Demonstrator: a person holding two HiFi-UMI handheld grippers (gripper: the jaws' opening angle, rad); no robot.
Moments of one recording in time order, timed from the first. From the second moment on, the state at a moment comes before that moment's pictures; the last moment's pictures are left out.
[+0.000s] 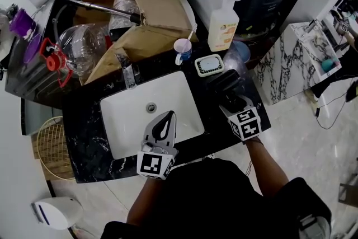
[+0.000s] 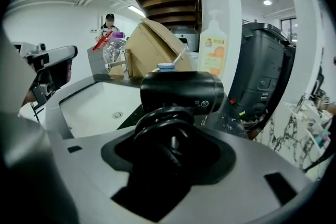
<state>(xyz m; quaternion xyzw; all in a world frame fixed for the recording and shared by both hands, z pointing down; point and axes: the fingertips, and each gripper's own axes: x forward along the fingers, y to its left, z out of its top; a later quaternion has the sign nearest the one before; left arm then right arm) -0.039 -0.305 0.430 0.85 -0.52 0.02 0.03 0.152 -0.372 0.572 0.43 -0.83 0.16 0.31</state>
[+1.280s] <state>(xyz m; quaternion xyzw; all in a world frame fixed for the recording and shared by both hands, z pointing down) -0.059 -0.313 0.438 0.85 -0.53 0.01 0.05 0.145 -0.376 0.613 0.39 -0.81 0.22 0.39</state>
